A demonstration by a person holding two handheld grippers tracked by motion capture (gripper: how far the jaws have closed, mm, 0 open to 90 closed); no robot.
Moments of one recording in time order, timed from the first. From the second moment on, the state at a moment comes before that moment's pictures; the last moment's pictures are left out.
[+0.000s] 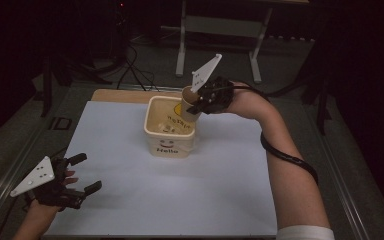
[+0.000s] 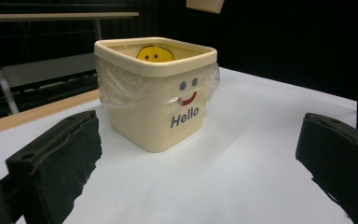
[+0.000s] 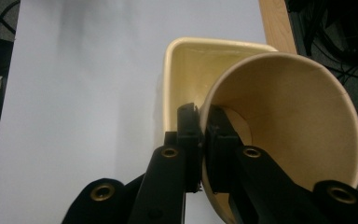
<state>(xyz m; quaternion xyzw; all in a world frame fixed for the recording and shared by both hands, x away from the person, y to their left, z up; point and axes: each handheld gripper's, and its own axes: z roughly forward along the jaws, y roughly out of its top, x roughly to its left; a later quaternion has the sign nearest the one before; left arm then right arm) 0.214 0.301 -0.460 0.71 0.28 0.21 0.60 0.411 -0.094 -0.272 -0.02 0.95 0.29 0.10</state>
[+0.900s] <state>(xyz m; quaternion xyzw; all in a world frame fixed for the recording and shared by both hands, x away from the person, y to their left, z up) 0.212 0.301 -0.461 0.72 0.28 0.21 0.60 0.441 -0.054 -0.282 -0.03 0.95 0.28 0.10</state>
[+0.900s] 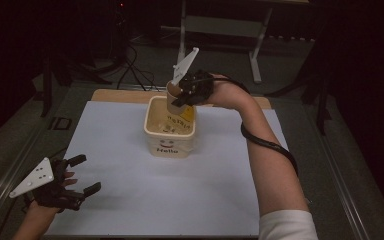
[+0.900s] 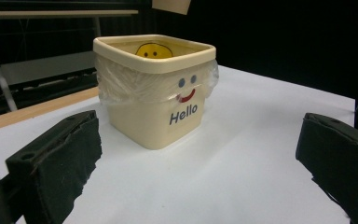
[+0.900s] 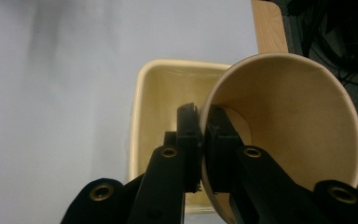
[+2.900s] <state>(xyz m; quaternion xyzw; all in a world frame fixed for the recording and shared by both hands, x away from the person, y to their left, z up) 0.213 0.298 -0.462 0.72 0.28 0.20 0.60 0.389 -0.155 -0.311 0.15 0.92 0.34 0.10</state>
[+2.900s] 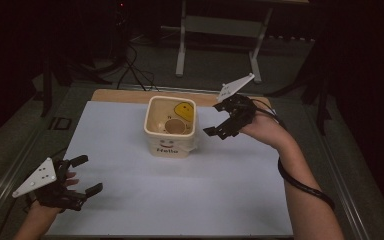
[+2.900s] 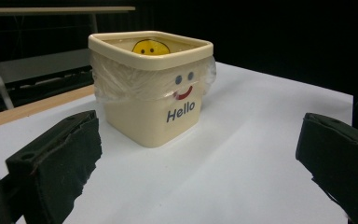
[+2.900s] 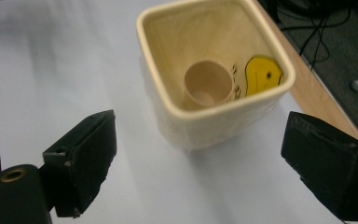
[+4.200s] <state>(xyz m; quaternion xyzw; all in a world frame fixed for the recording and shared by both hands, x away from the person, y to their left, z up) 0.214 0.296 -0.462 0.73 0.28 0.20 0.60 0.330 -0.231 -0.421 0.24 0.87 0.42 0.08</state>
